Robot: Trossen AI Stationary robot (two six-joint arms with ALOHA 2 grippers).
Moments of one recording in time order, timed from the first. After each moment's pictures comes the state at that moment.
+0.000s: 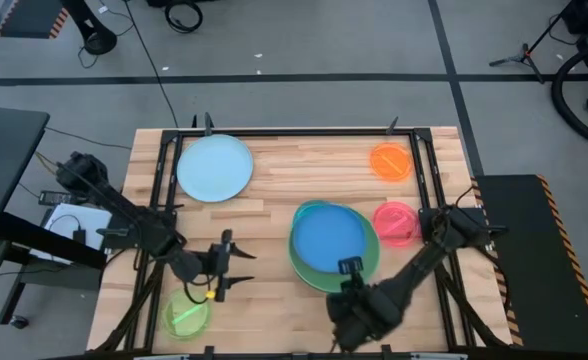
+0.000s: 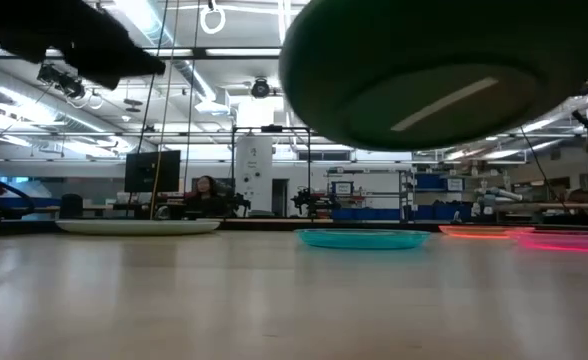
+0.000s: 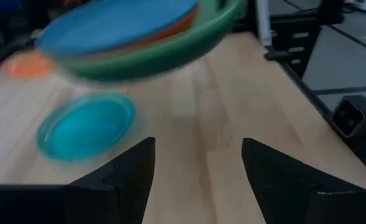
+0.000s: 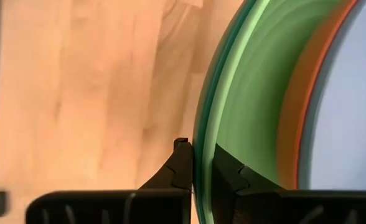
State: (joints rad) left arm -0.68 1.26 0.47 0.42 -0.63 -0.18; right arm 0.72 2.08 1.98 -1.50 0.36 0.50
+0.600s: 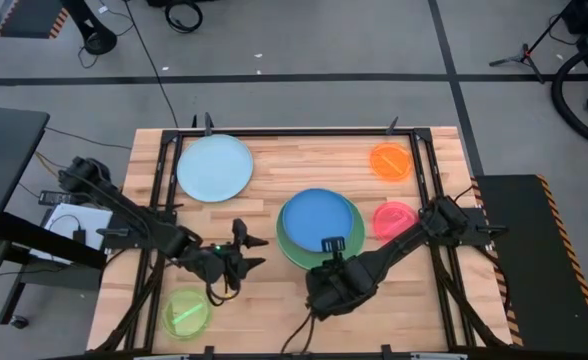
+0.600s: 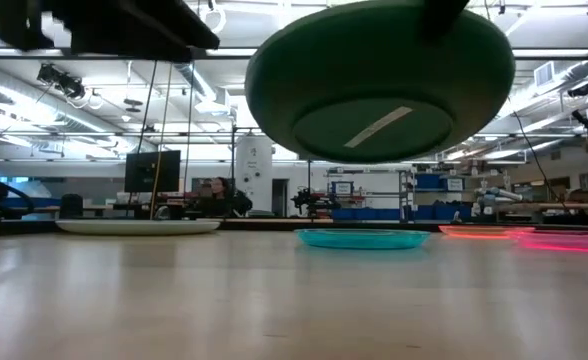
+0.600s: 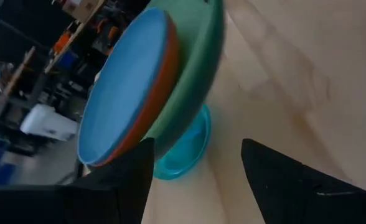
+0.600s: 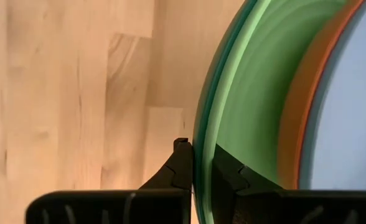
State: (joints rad) left arm -0.58 1.34 0.74 0.04 -0.72 0.38; right arm 0.55 2.08 1.98 -1.42 0.37 0.42
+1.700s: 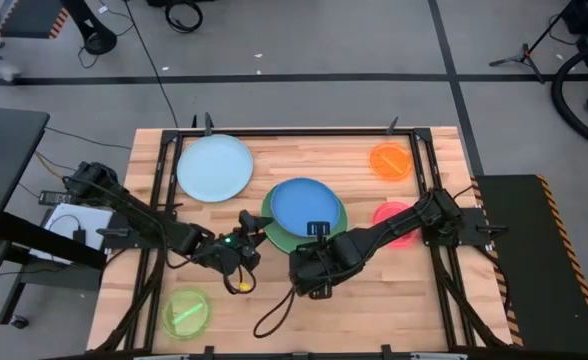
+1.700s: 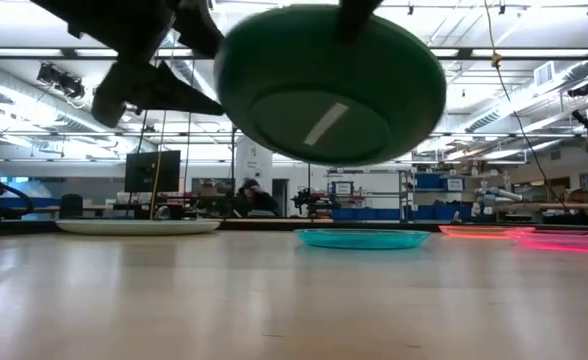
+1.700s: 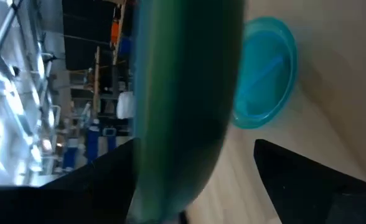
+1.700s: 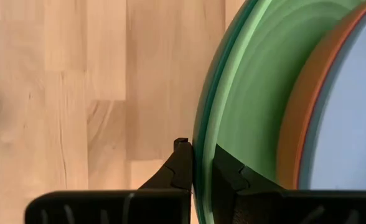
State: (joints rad) left arm -0.49 1.43 0.74 0.11 -0.96 0.82; right arm 0.43 2.08 2.05 -1.31 0.37 0.36
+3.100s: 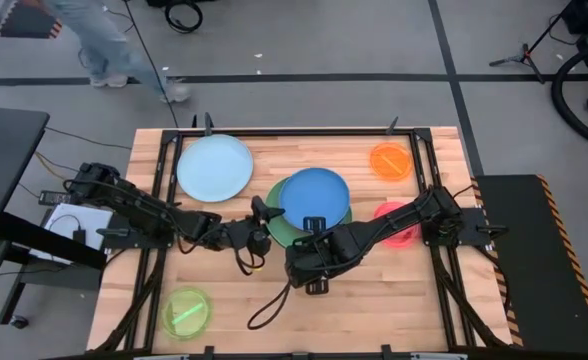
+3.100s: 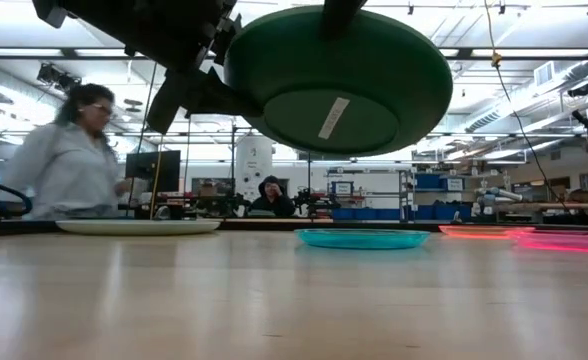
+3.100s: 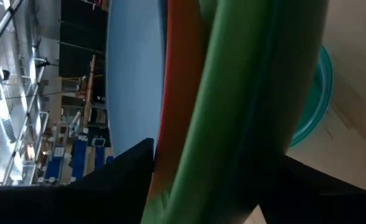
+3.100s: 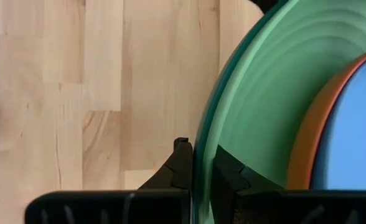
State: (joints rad) left arm -0.31 1.46 0.74 0.32 -0.74 0.95; right arm 0.41 2.07 2.06 -1.26 0.35 0.29
